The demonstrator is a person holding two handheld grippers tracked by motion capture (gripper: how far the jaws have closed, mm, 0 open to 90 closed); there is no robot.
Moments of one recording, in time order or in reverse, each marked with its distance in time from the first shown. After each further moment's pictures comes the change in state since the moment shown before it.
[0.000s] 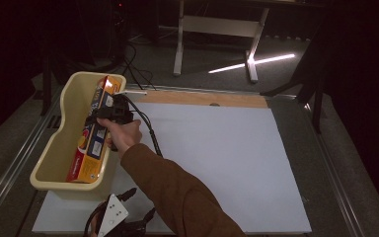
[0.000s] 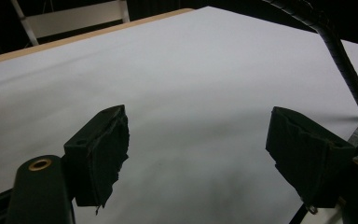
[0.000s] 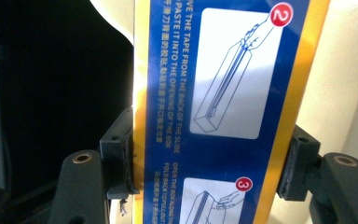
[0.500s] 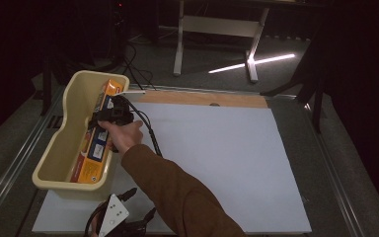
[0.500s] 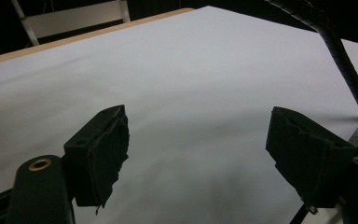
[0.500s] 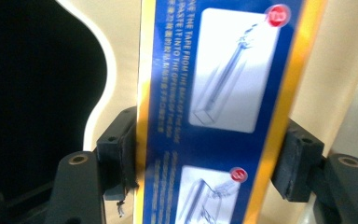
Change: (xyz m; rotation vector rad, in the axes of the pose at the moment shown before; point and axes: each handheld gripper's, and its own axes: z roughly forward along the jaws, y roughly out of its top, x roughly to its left) left arm -0.001 0.000 0.001 0.002 0.001 0.003; right arm 0.002 -0.002 0.000 0.019 -0.124 -0.010
